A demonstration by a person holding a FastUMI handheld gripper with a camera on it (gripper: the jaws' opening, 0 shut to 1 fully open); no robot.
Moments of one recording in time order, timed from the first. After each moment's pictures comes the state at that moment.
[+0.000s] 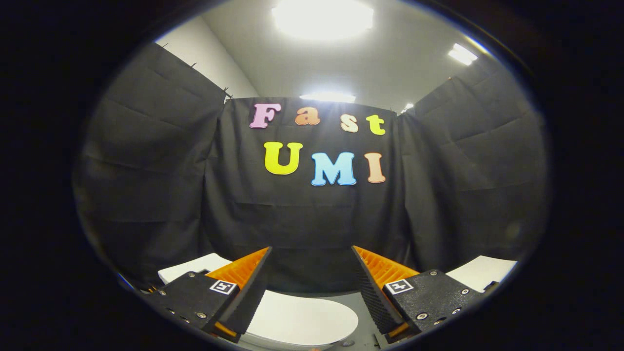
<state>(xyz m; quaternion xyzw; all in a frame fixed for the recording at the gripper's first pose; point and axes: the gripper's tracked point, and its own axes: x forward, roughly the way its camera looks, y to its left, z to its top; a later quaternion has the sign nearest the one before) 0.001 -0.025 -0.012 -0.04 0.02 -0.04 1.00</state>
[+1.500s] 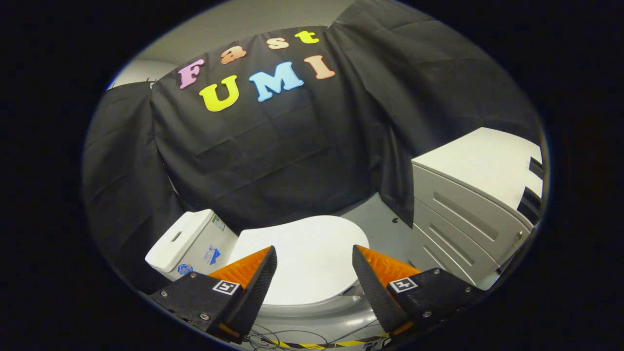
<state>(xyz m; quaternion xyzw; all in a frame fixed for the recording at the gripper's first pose) -0.009 -0.119 -0.300 0.18 0.26 -0.10 0.94</state>
